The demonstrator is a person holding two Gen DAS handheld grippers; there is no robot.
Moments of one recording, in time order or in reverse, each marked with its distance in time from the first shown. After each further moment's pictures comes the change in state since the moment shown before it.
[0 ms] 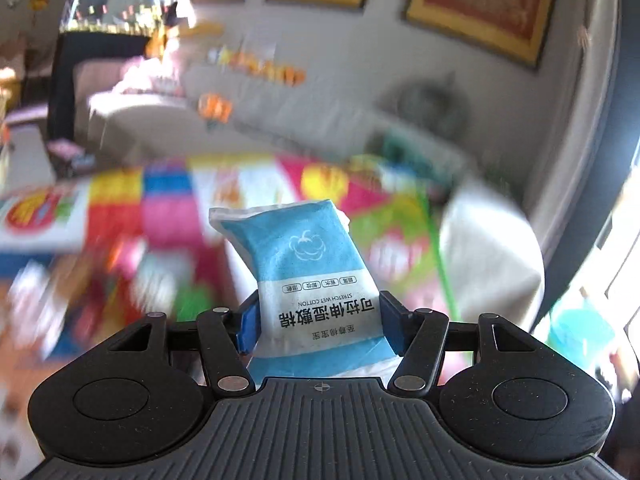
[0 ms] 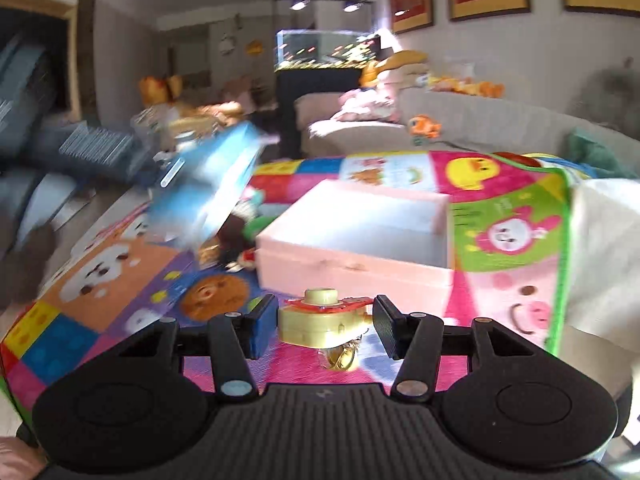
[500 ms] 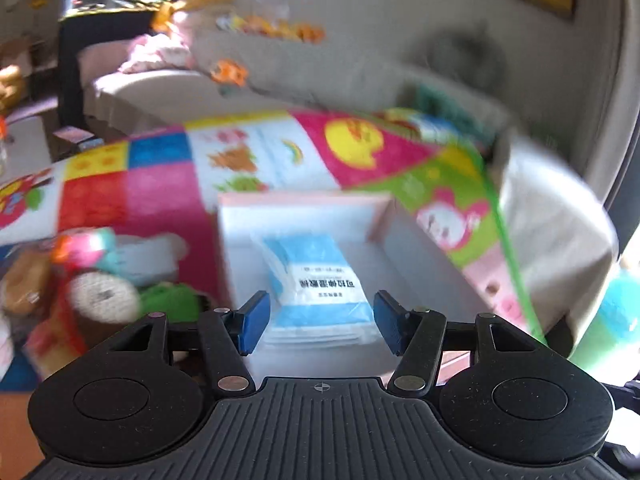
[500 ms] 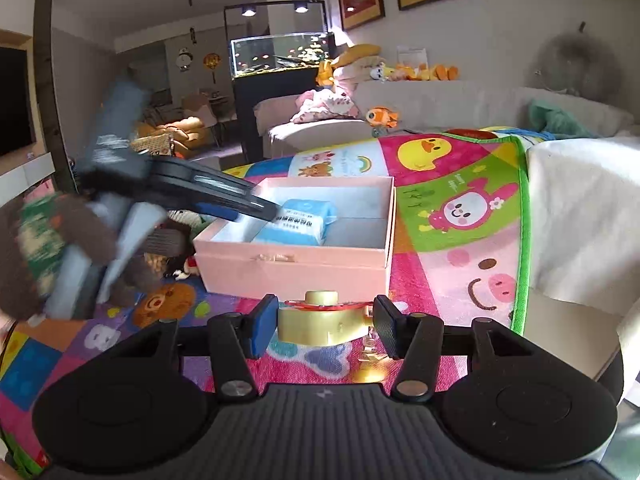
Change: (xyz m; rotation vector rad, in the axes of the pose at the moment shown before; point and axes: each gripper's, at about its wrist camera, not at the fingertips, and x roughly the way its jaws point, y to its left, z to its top) left arm 0.089 0.012 -0.032 0.032 0.121 0.092; right arm 0.015 -0.047 -0.010 0.113 -0.001 -0.067
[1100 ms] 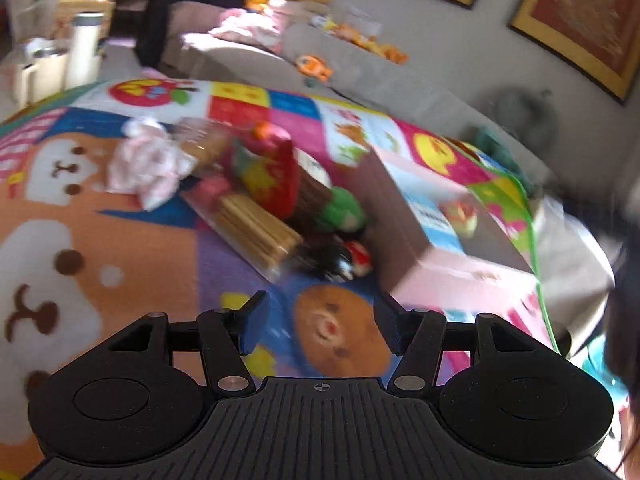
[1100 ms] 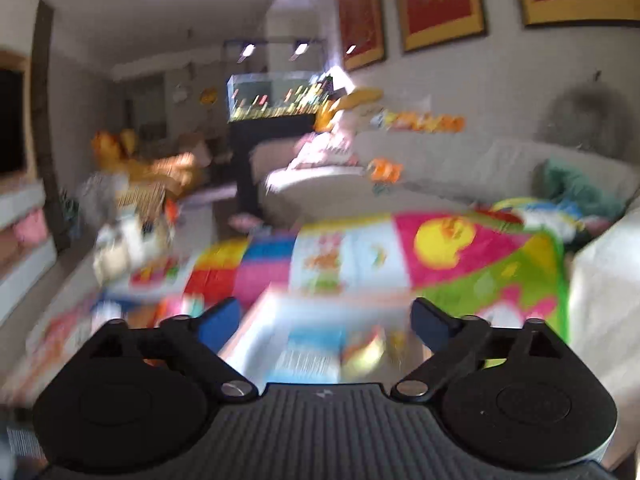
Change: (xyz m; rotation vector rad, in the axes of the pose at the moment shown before) left arm -0.094 0.105 -0.086 -0.269 -0.032 0.086; right arm 0.067 0.042 0.085 -0.056 -0.095 -0.025
